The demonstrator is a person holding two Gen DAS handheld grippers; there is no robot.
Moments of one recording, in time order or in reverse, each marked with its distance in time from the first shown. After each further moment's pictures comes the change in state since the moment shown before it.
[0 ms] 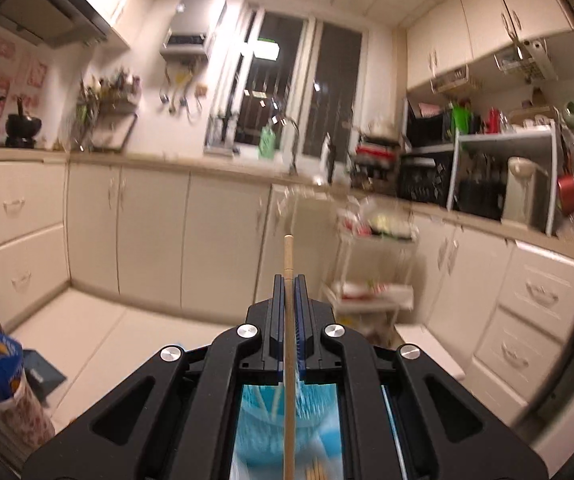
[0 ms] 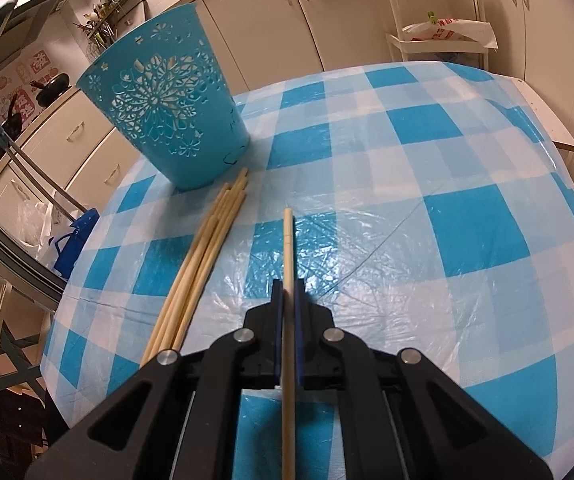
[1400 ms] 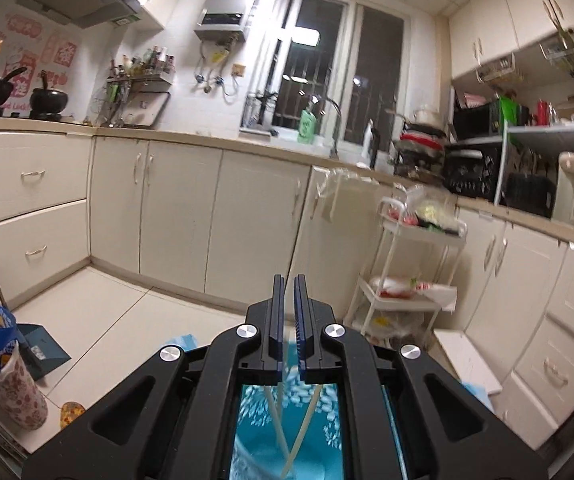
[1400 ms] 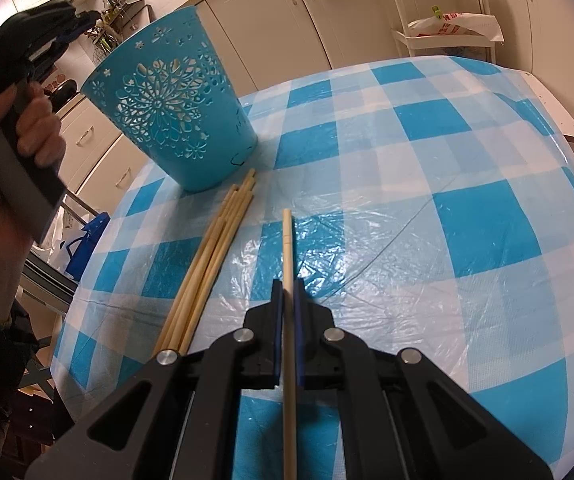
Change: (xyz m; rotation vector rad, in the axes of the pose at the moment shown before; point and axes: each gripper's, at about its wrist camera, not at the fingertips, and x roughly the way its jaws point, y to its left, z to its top) left arm 0.094 0.007 -0.057 -0.033 0.064 0.129; right arm 0.002 -0.003 0.001 0.013 0.004 0.052
